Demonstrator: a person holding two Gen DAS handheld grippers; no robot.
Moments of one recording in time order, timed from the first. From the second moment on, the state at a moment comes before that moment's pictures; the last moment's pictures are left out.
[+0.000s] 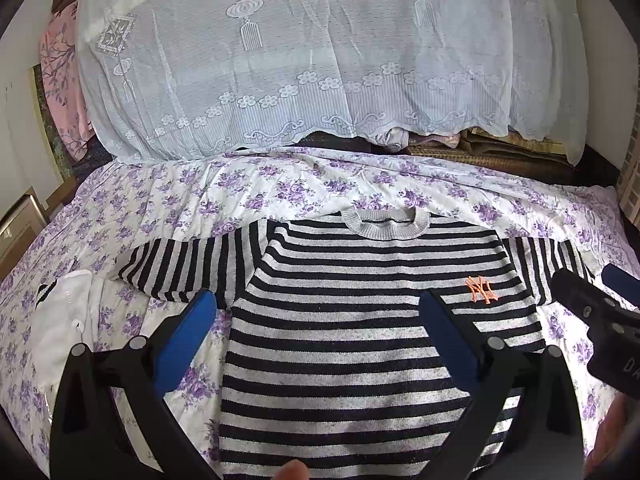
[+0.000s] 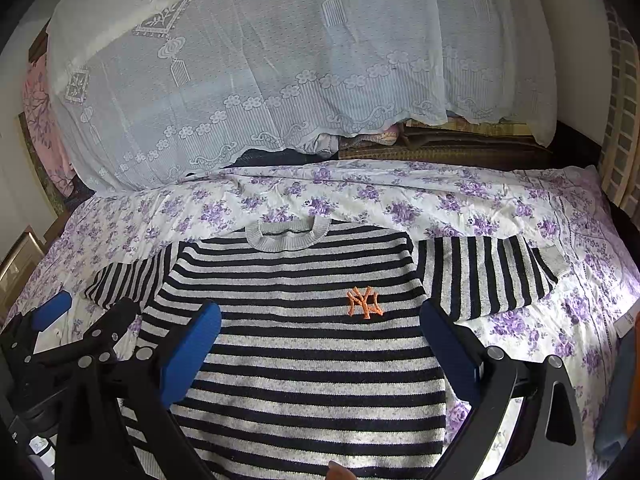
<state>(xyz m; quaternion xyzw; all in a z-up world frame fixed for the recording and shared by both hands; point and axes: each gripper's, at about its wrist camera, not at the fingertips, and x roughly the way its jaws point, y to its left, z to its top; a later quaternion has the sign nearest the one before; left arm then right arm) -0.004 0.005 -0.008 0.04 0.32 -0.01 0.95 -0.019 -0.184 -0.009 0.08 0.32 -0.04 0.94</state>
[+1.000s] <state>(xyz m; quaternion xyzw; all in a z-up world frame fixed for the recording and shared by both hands) 0.008 0.016 -0.040 0.04 0.35 0.00 0.93 0.008 -0.192 -0.038 0.08 0.36 -0.06 0.93</state>
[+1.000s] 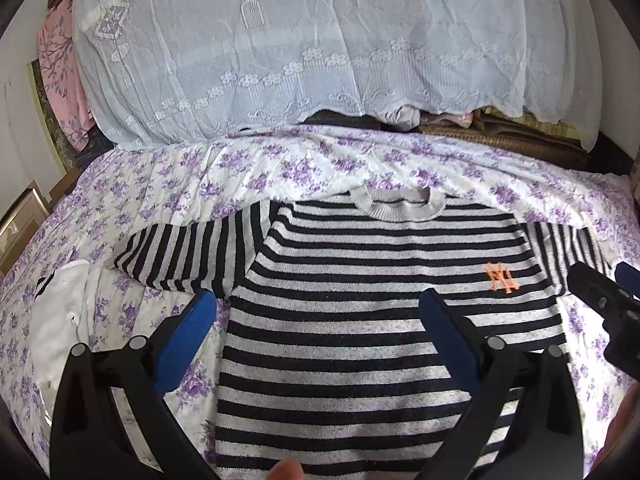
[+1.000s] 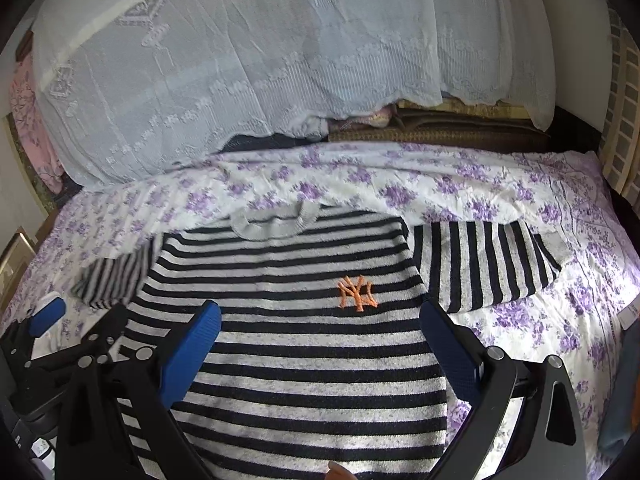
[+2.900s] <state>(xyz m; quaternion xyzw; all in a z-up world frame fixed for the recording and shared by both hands) 0.090 -0.004 -0.178 0.03 0.46 -0.03 0.89 0.018 -0.582 -0.237 0.59 0.18 -0.07 0.78</state>
